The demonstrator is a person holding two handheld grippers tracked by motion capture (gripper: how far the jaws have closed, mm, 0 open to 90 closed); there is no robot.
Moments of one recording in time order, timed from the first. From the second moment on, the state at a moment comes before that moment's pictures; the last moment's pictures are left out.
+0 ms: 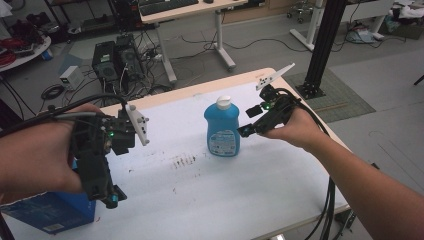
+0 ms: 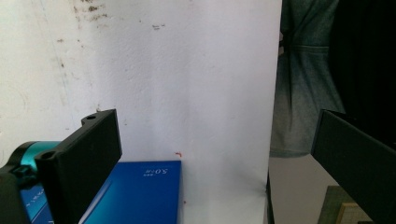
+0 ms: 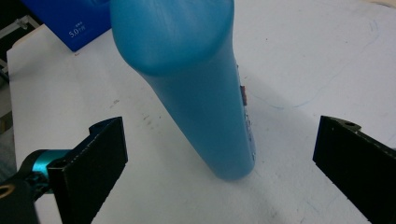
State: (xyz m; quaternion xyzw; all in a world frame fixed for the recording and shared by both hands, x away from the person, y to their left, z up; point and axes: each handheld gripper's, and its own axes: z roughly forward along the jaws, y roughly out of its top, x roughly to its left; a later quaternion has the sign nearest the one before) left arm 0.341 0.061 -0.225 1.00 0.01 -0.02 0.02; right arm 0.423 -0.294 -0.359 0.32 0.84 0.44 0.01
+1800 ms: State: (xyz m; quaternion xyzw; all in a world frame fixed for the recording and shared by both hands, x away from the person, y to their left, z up) left arm 0.345 0.064 -0.235 1.00 0.00 -0.02 0.03; right arm 0.439 -0.257 -0.412 0.28 0.81 0.52 0.04
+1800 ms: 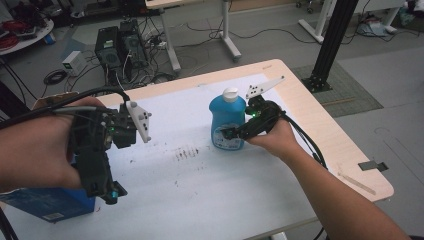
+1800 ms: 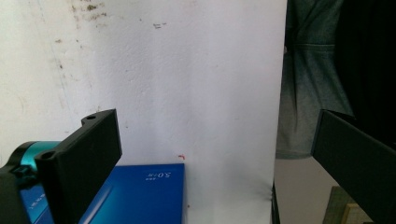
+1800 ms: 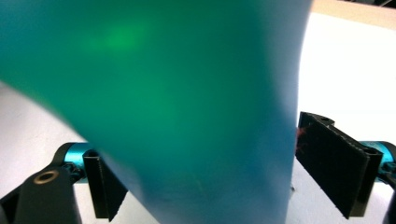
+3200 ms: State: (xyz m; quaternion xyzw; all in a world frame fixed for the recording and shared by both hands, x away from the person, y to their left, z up) left arm 0.351 0.065 -0.237 1.00 0.01 -0.02 0.02; right arm 0.437 -0.255 -0.411 0.24 0.82 0.52 0.06
